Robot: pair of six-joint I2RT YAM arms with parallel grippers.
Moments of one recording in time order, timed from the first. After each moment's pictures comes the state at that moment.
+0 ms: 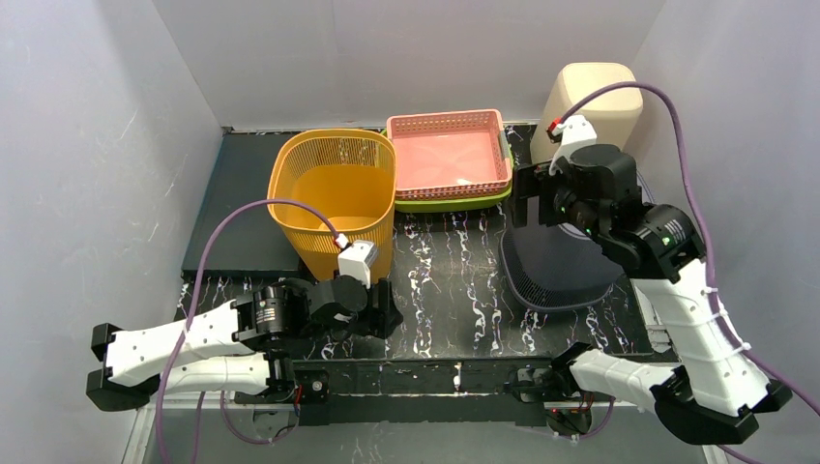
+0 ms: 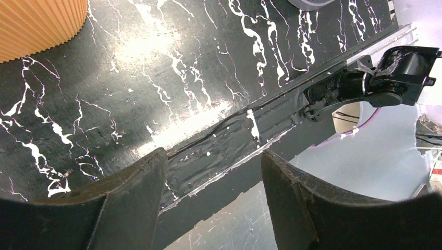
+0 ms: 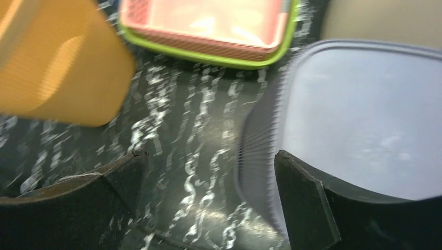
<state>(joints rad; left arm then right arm) -1.32 0.85 0.94 -0.84 -0.38 -0.89 0.63 1.08 1.61 -1.06 0.30 0.19</state>
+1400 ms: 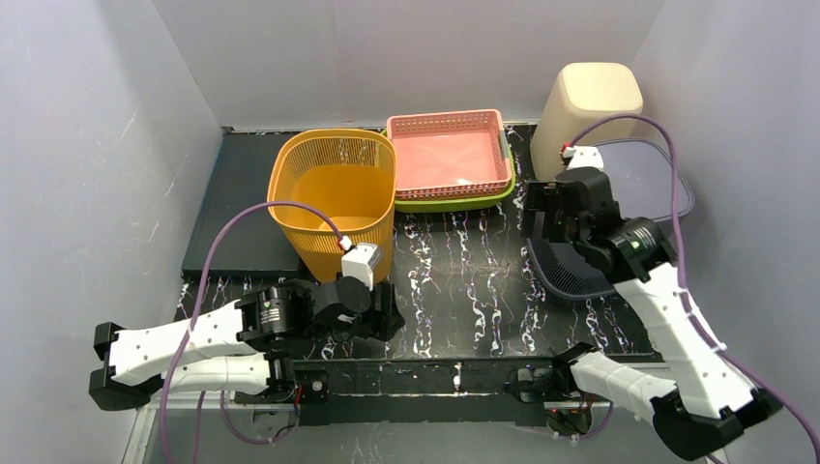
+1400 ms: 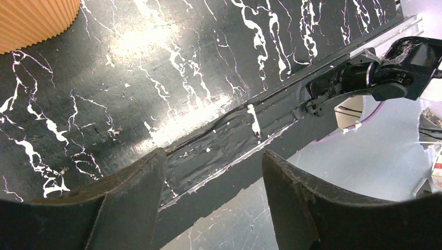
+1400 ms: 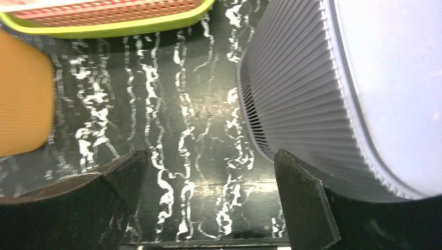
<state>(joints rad) -1.32 0.85 0.92 -0.83 -0.36 -0.90 0.52 1.02 1.31 -1.03 0.41 0.33</state>
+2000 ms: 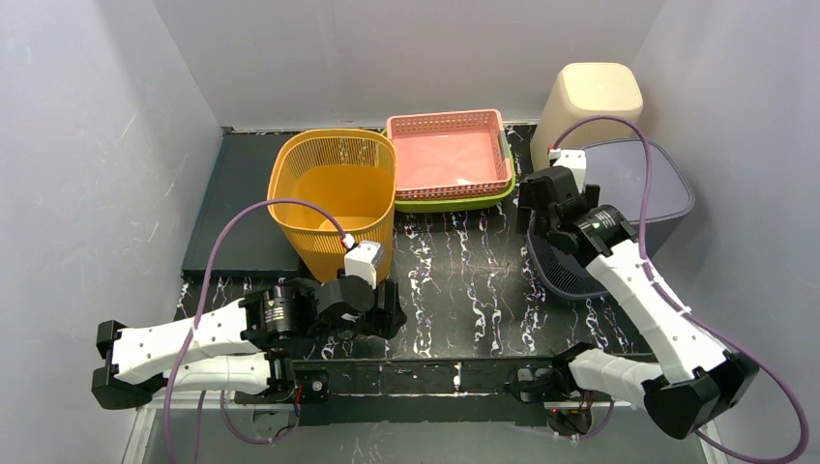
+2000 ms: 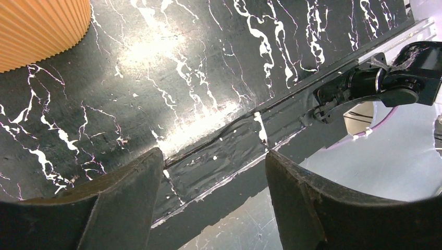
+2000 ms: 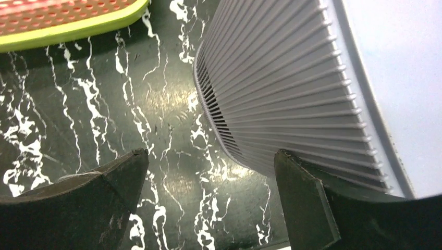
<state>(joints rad) -1.32 0.89 0.93 -0.81 -0.39 -0.86 0.52 1.08 1.20 -0.97 0.55 0.39</state>
